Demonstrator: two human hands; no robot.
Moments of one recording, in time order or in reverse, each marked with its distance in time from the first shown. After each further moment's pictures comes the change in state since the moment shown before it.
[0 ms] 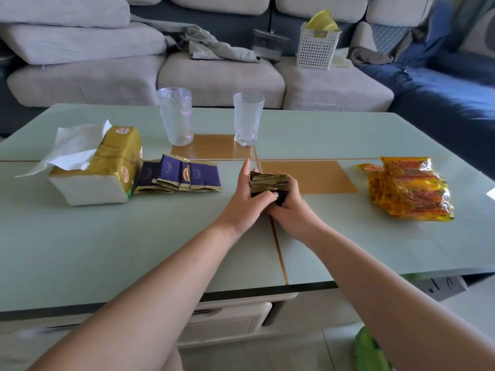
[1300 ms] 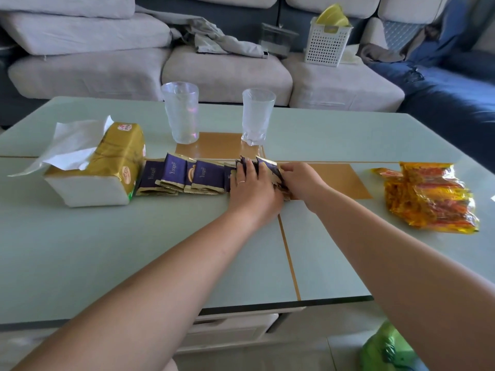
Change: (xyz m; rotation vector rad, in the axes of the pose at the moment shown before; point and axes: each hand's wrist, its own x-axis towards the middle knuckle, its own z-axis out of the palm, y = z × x) left_hand 0.048 -0.001 -0.001 1.155 0.105 -0.039; right_hand 0.084 -0.013 -0.013 -0.308 0.068 0.226
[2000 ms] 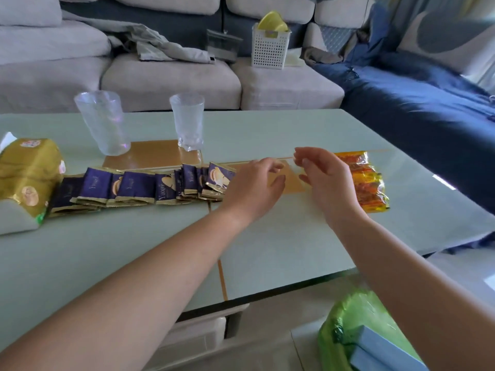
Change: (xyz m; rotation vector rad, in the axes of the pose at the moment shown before) left_hand -0.012 0.104 0.010 -0.447 0.126 0.405; right_hand -0.082 0.064 -0.112 0.391 0.488 -0.249
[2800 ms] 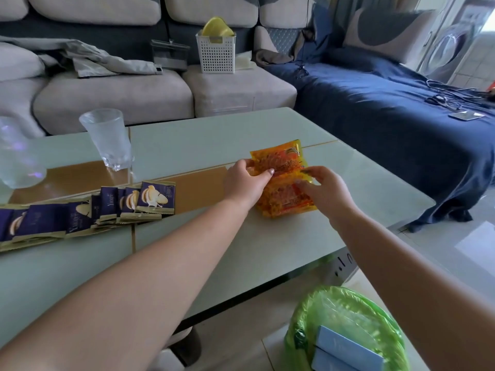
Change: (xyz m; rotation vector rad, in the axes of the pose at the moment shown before) left_hand 0.061 0.048 0.113 -0.387 -0.010 -0.382; right_hand 0.028 0.067 -0.121 -0.251 0.094 0.255
